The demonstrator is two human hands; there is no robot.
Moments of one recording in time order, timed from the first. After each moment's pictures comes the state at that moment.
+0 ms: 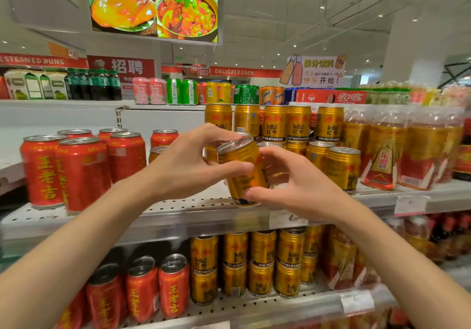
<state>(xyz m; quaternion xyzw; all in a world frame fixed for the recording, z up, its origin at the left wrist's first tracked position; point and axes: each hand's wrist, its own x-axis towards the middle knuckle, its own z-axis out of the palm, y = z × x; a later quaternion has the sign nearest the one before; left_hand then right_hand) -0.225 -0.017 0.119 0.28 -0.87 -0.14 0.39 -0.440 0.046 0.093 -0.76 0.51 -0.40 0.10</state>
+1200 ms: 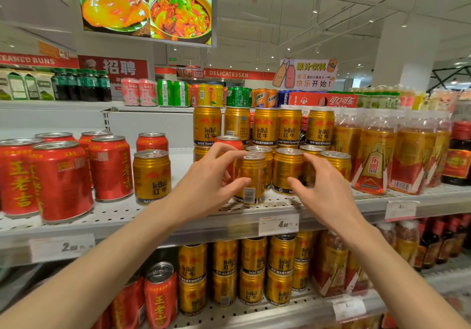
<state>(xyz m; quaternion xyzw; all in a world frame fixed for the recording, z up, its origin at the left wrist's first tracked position) -0.276 -0.057 0.071 0.26 -0.88 -0.02 0.40 -0.506 0.023 0.057 -0.58 0.70 -0.40 -0.13</state>
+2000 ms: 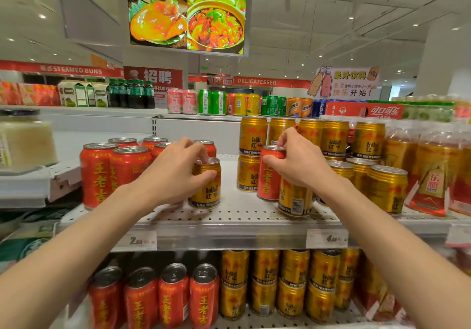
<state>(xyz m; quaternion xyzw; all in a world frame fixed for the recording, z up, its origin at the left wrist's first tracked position) -0.150 -0.065 0.109 0.47 -0.83 0.08 0.31 -0.405 -0.049 0.127 -0.67 0.67 -0.32 -0.11</state>
